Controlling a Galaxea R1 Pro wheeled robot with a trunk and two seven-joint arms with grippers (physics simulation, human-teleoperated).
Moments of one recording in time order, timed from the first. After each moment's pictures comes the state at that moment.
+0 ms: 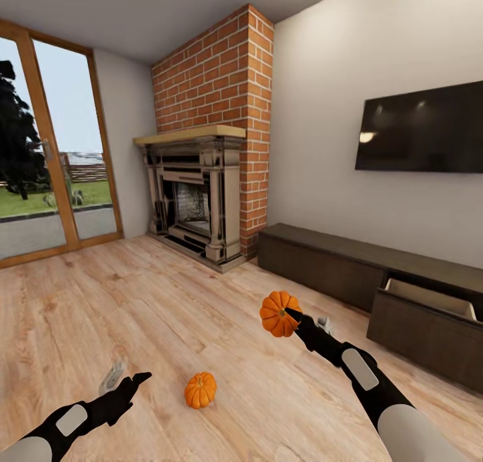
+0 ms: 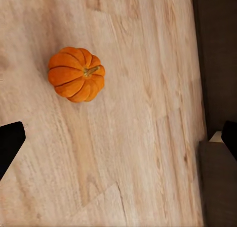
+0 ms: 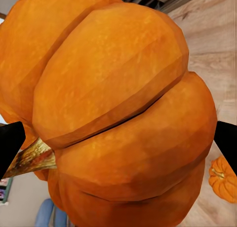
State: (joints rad) left arm -0.62 0.24 0.28 -0.14 0.62 0.41 -0.46; right arm -0.63 -0.07 -0.01 -0.58 -1.00 0.45 0.42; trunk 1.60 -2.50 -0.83
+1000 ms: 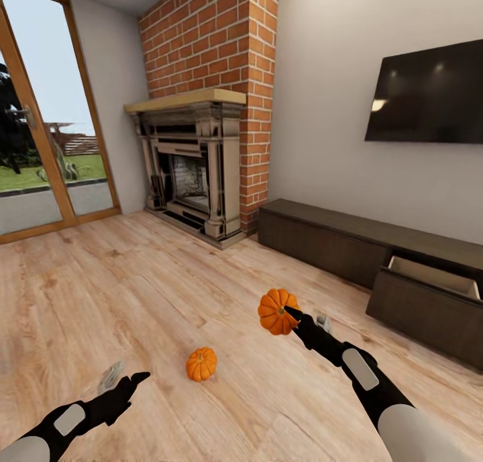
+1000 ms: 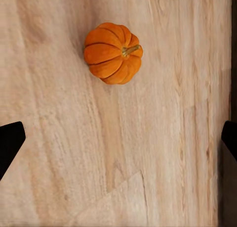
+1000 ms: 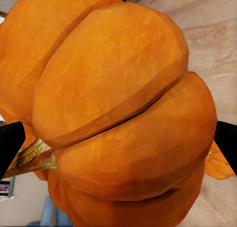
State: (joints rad) left arm -0.62 0.25 0.28 -0.14 0.62 0.42 -0.46; right arm -0.63 -0.07 -0.01 -0.58 -1.00 0.47 0.48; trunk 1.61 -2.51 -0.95
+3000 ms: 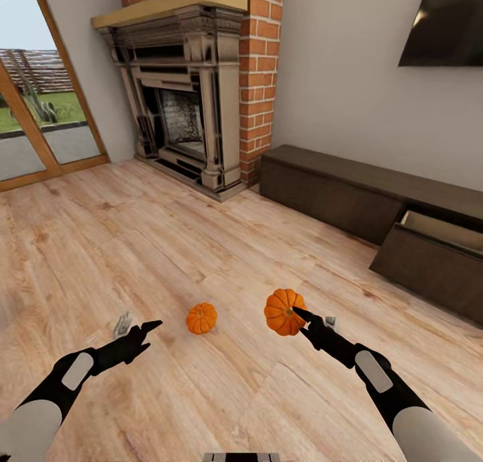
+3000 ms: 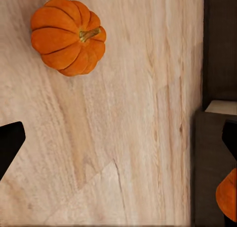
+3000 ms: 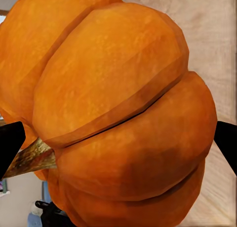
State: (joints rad) left arm -0.67 0.23 0.29 -0.45 0.62 0.65 -0.57; right arm -0.62 -0.13 -0.01 -0.58 -0.99 0.53 0.59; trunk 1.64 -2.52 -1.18
